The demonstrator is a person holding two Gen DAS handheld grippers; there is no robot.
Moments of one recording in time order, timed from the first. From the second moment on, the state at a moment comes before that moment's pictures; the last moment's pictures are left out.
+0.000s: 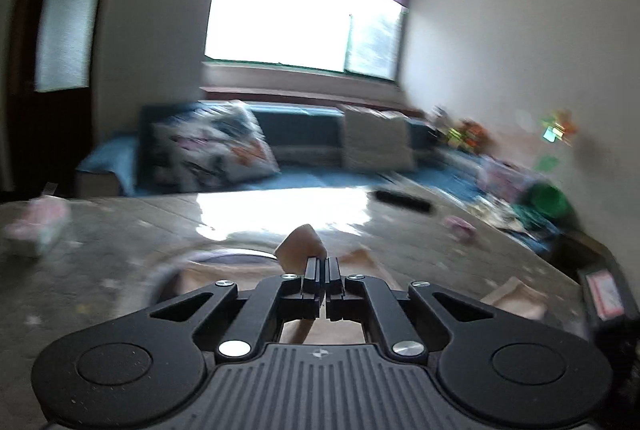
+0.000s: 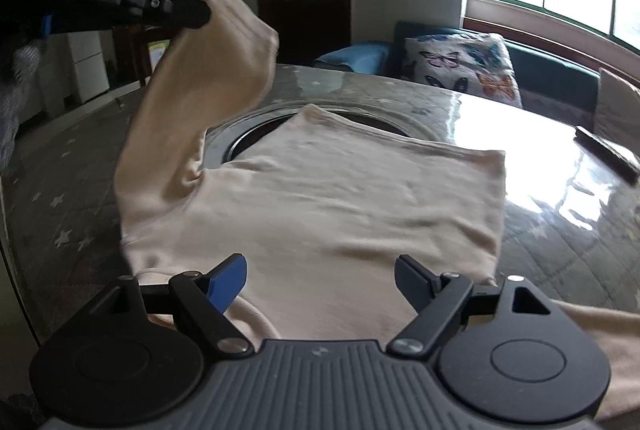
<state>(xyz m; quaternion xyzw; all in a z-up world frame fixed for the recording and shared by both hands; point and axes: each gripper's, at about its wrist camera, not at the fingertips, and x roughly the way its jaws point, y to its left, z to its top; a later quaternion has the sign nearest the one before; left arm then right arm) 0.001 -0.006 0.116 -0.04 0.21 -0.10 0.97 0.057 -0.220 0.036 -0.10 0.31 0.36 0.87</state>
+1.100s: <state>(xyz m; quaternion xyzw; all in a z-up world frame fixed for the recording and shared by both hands) -0.022 0.060 0.021 -0.02 0.35 -0.03 0.94 0.081 -0.242 0.031 -0.01 0.37 0.35 0.86</state>
